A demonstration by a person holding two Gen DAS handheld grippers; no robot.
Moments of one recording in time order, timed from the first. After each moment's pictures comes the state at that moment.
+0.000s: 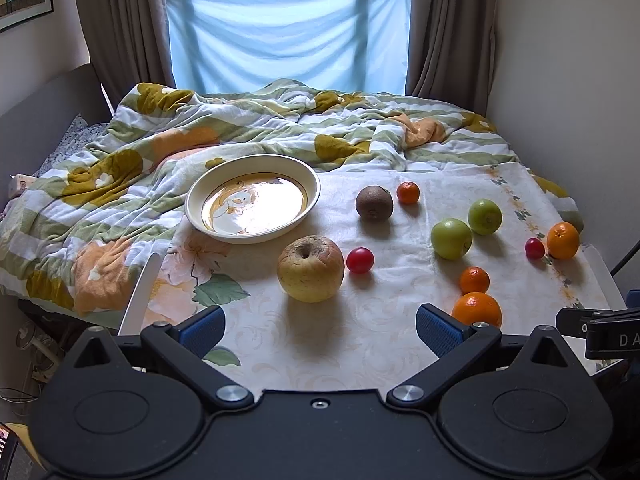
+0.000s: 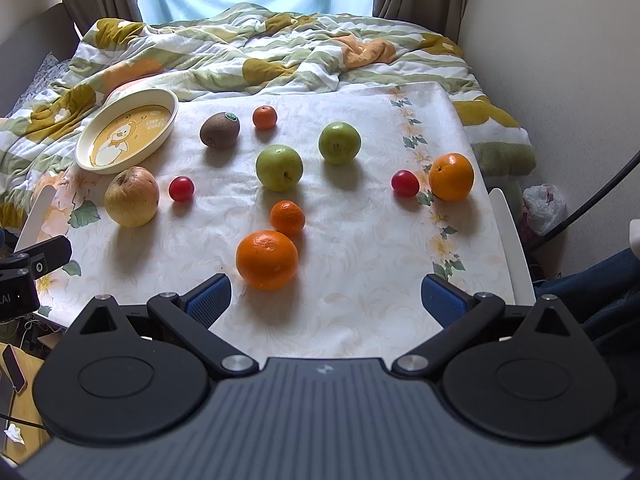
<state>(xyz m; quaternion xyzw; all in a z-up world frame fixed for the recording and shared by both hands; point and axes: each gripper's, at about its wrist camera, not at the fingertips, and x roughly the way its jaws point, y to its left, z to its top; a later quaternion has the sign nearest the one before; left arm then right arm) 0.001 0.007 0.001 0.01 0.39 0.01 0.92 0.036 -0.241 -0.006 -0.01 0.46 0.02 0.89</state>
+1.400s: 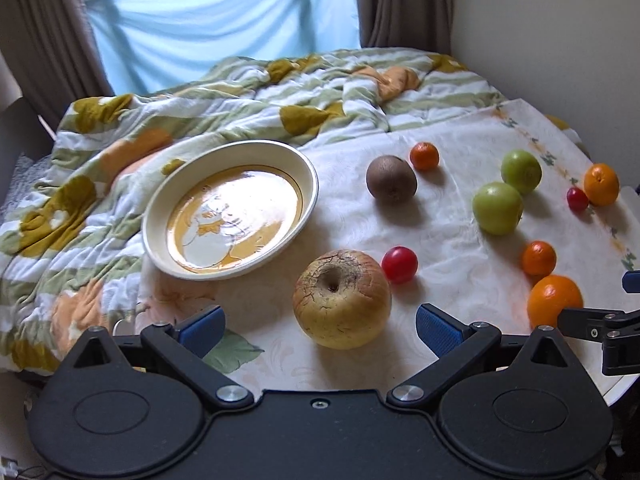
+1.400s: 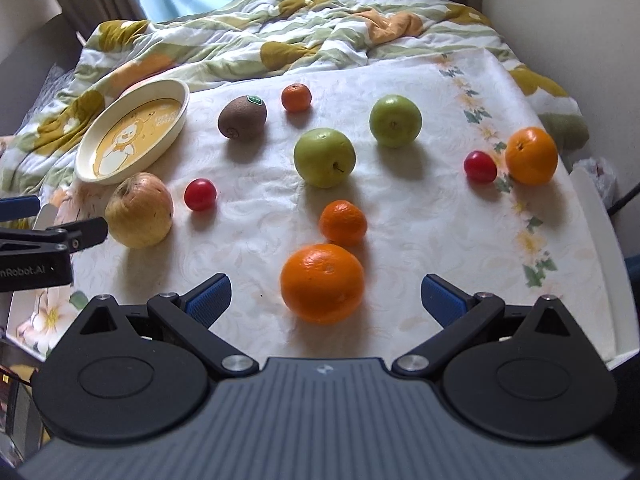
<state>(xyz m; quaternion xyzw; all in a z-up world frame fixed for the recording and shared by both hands) 0.105 0.036 -0.058 0.10 0.44 -0.07 0.89 0.091 -0.200 -0.066 0.05 0.48 0.04 0.87</state>
